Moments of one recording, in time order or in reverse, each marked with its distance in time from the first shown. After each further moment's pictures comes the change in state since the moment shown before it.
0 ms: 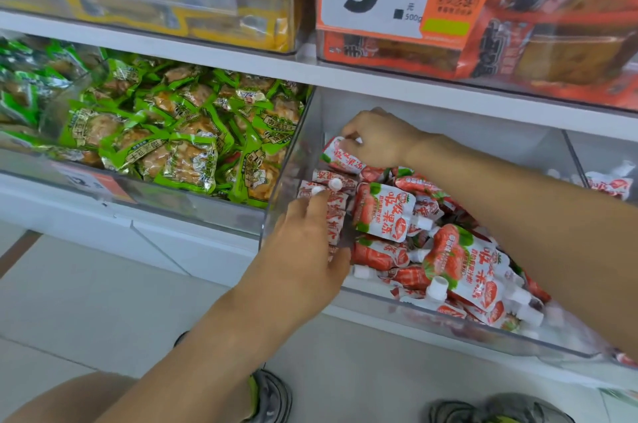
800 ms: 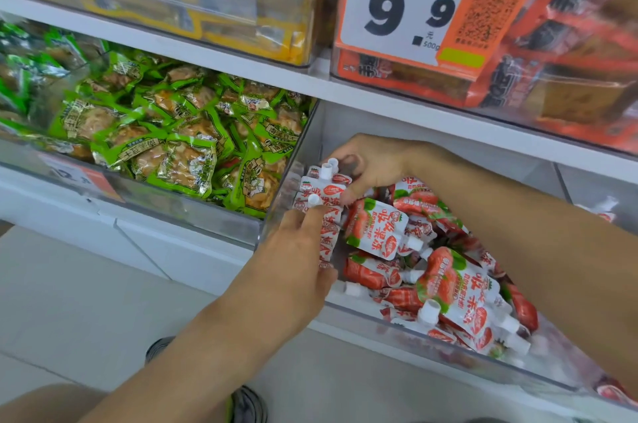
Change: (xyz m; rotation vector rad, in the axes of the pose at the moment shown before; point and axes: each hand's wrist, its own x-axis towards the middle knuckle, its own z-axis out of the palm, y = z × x) left_hand 0.002 -0.005 -0.003 -0.005 0.009 0.018; right_hand 0.008 0.006 -0.004 0.282 -0.394 -0.074
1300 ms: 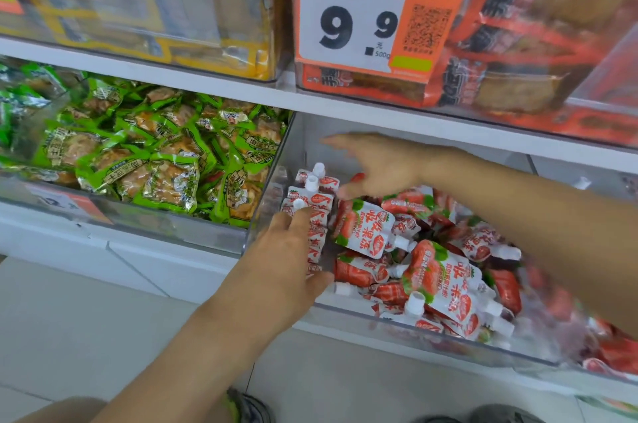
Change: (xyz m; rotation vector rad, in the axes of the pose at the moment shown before) left_hand 0.006 0.007 -0.007 0.074 -0.092 -0.030; right_hand -0.055 -0.022 -0.003 -0.318 0.144 0.087
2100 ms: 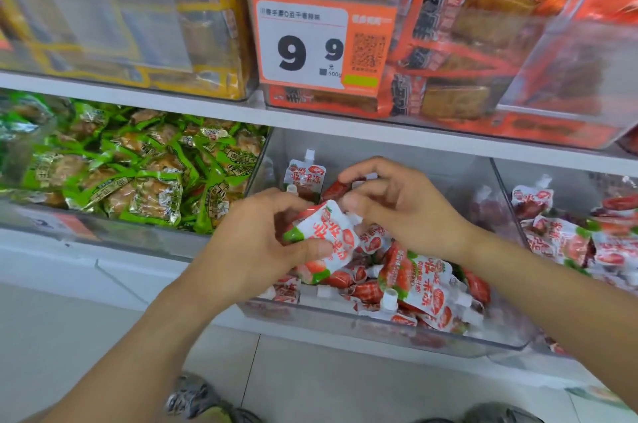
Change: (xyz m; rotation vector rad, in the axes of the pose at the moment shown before) left_hand 0.012 0.009 -0.033 -0.320 0.119 0.142; right_hand -0.100 -0.022 0.038 1.013 0.451 -0.126
